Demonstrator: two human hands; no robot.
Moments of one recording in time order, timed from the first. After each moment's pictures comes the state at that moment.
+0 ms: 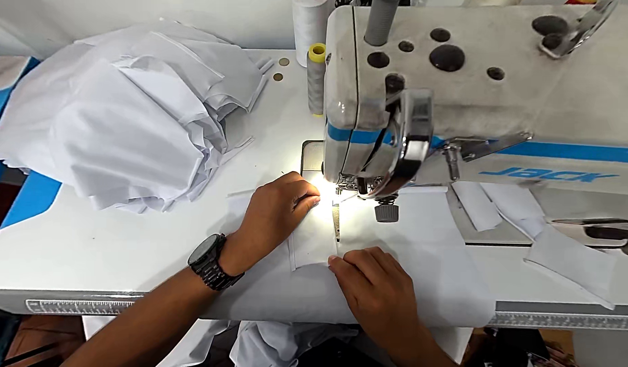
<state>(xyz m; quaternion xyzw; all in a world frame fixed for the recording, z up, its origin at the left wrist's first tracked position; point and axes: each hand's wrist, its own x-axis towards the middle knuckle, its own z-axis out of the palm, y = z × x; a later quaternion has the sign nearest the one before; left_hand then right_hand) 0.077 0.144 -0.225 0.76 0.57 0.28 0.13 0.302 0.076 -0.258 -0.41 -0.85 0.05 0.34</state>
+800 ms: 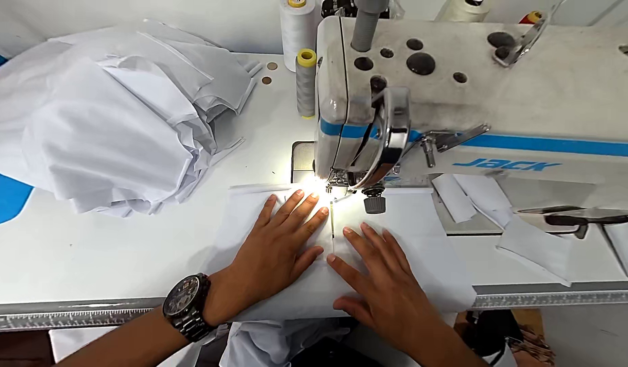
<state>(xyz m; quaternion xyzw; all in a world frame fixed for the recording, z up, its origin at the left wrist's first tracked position) 0.085 0.092 -0.247 0.85 0.51 0.14 0.05 0.345 0.071 -0.254 -0.37 -0.91 0.07 0.17</state>
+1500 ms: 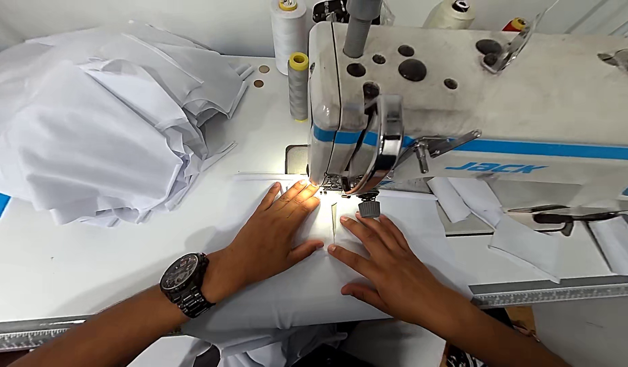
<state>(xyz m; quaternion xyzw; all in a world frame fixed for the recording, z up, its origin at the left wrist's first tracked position) 0.080 0.127 -0.243 0.86 0.47 0.17 0.08 0.358 0.112 -0.243 -0.31 -0.94 0.07 0.13</state>
